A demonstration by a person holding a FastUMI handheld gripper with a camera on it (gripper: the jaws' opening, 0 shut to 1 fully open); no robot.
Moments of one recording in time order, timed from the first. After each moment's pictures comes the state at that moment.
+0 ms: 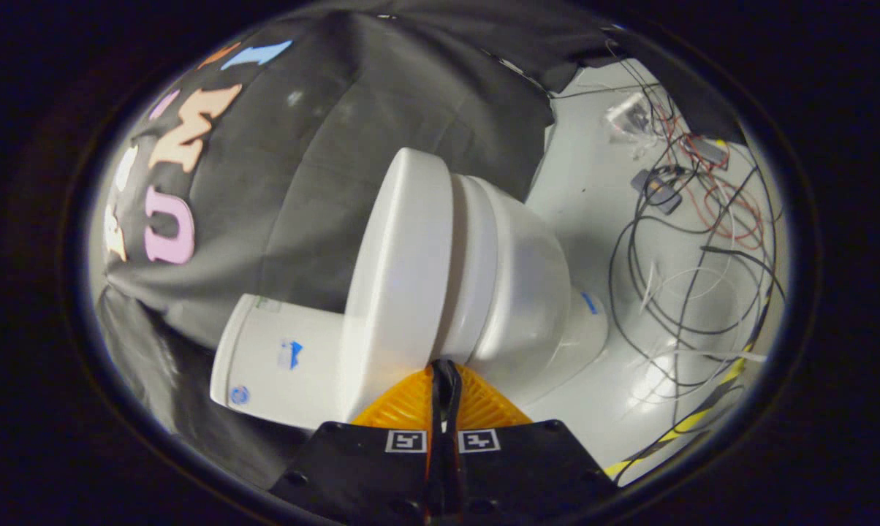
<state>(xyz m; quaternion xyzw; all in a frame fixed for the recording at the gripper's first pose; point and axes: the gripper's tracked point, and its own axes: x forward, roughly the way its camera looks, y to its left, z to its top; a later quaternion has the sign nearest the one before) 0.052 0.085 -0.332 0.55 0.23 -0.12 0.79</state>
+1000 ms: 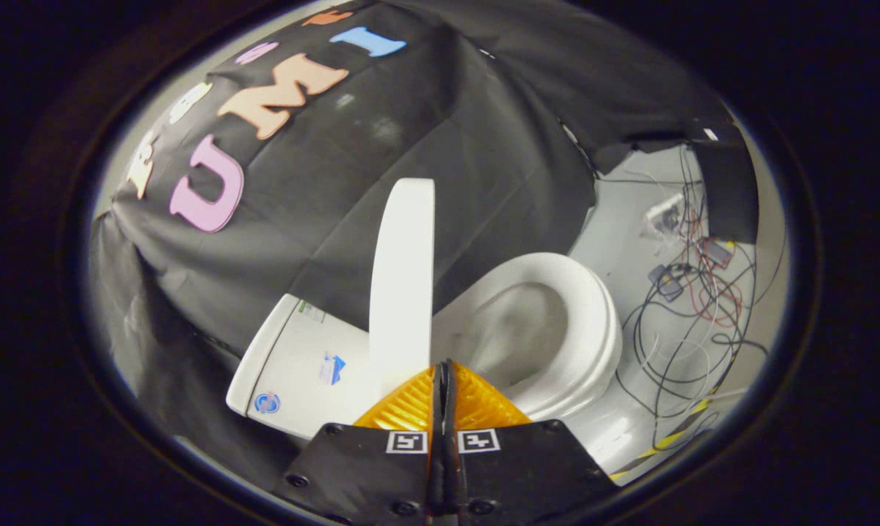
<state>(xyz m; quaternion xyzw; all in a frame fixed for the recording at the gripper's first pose) 0.080 0.124 -0.153 0.42 0.16 -0.16 0.88</state>
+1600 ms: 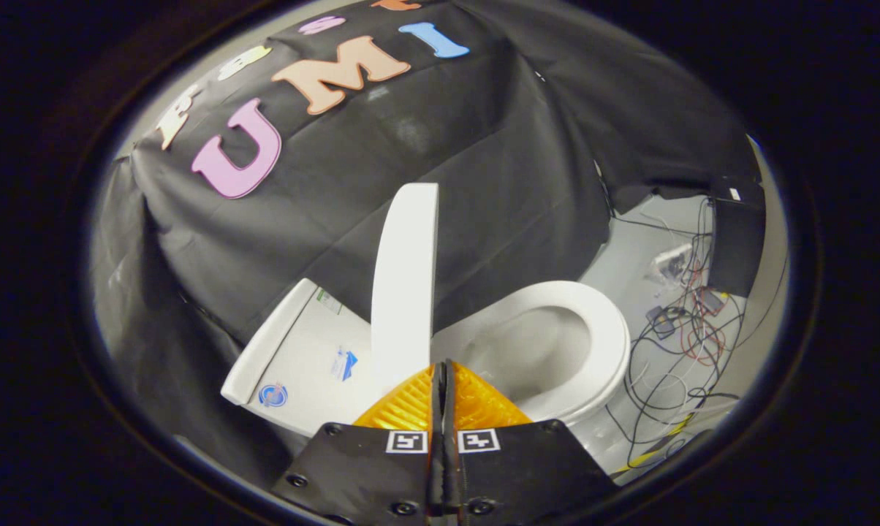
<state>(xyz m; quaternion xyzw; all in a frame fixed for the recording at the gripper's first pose) 0.098 0.161 -0.101 0.34 0.16 -0.17 0.91</state>
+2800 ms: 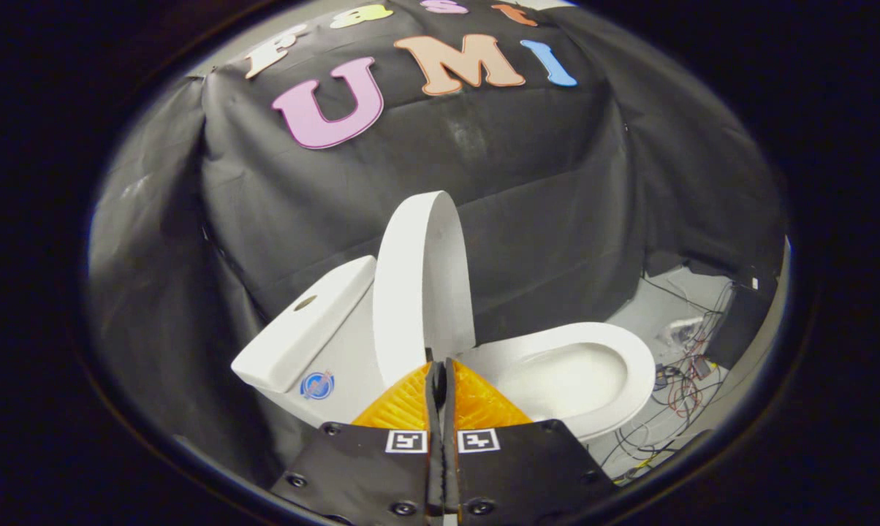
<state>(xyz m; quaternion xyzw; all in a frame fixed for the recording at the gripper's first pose) 0.157 0.264 -0.029 0.21 0.16 -0.13 0.96</state>
